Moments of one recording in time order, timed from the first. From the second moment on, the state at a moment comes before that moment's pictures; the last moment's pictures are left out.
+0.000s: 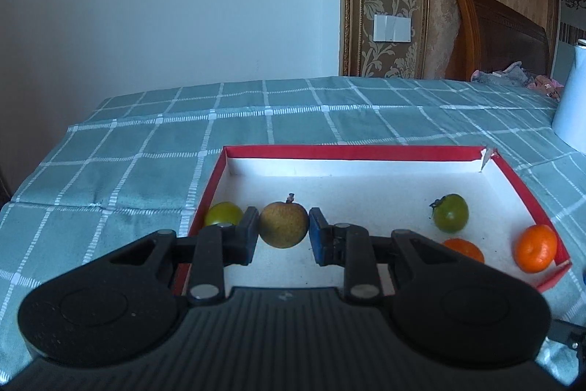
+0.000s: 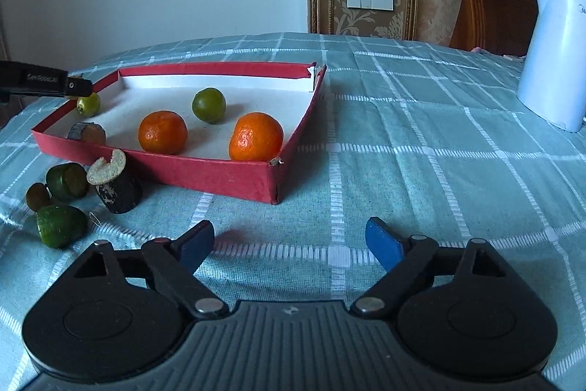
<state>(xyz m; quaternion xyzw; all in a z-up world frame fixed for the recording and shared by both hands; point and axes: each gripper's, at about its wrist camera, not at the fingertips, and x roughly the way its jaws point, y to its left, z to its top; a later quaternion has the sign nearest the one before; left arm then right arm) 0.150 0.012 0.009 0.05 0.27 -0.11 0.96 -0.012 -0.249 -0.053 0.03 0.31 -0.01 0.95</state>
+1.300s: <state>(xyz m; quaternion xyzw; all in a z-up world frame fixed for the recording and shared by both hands) 0.194 -0.008 -0.028 0.08 0.28 -0.11 0.95 -0.011 -0.249 -0.053 0.02 0.31 0.00 0.95</state>
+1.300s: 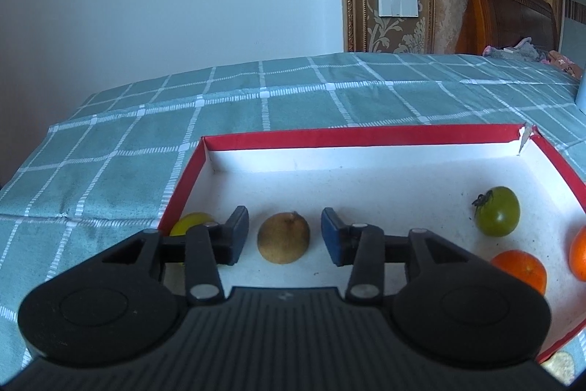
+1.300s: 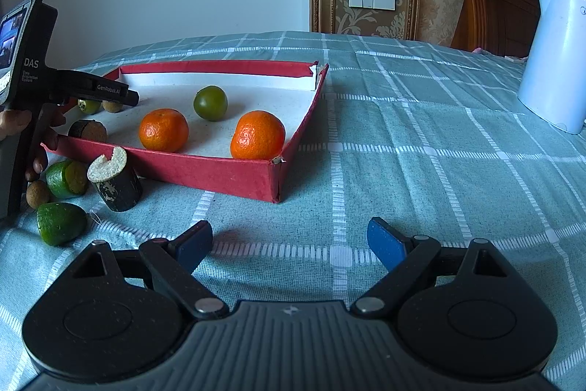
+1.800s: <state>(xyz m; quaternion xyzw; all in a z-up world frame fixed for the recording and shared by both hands) 0.158 -0.002 -0.021 0.07 0.26 -0.13 0.95 -0.011 -0.249 -0.053 0.02 0.31 0.00 0.95</state>
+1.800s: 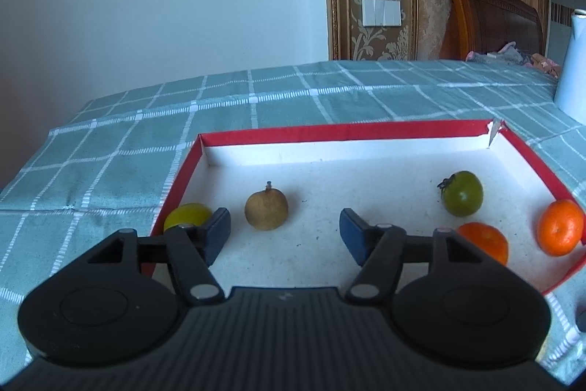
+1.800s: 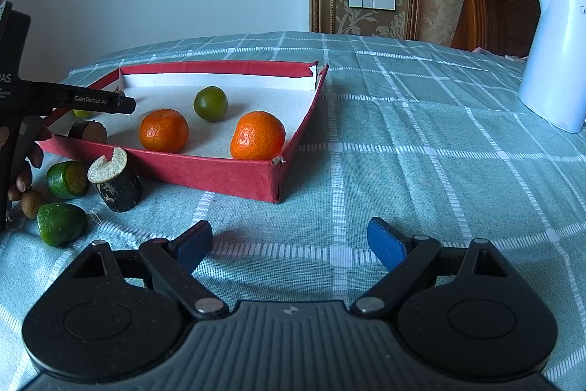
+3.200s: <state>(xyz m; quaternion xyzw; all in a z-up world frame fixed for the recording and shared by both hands) 0.079 0.125 -0.036 -0.08 0.30 -0.03 0.95 -0.006 -0.176 -0.038 0.07 0.28 0.12 0.95</state>
